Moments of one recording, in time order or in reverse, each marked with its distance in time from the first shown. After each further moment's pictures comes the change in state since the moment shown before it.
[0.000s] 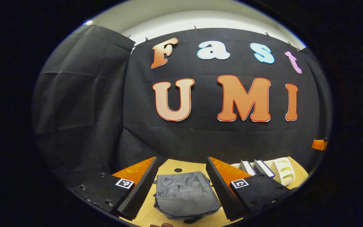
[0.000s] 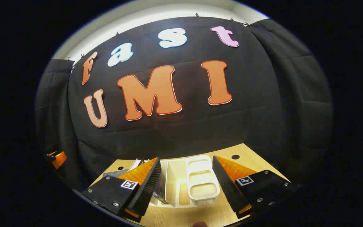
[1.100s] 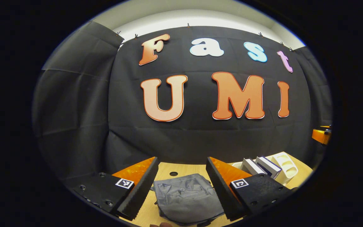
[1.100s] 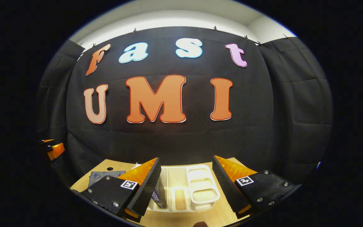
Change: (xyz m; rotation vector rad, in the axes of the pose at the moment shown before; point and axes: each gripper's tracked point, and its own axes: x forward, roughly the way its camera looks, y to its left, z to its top) left arm 0.045 0.029 -0.007 0.023 -0.008 -0.135; right arm -0.023 0.053 0.014 -0.137 -0.103 -0.073
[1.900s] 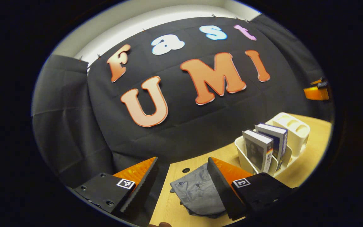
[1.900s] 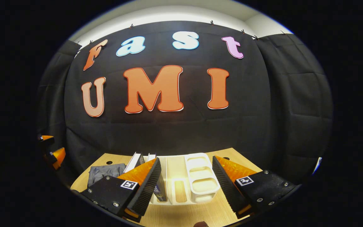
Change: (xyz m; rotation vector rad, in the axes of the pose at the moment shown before) left arm -0.013 -0.033 -0.040 0.439 0.033 -0.106; right arm -0.011 -0.008 -0.039 0.015 0.088 -0.033
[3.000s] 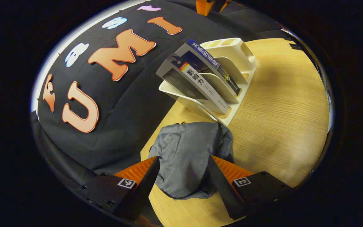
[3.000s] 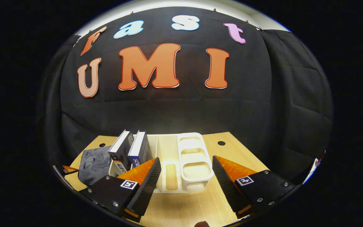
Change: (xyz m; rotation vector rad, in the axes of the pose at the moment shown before) left arm -0.003 -0.158 -0.185 0.526 0.202 -0.344; right arm 0.014 -0.022 -0.057 -0.052 0.178 -0.010
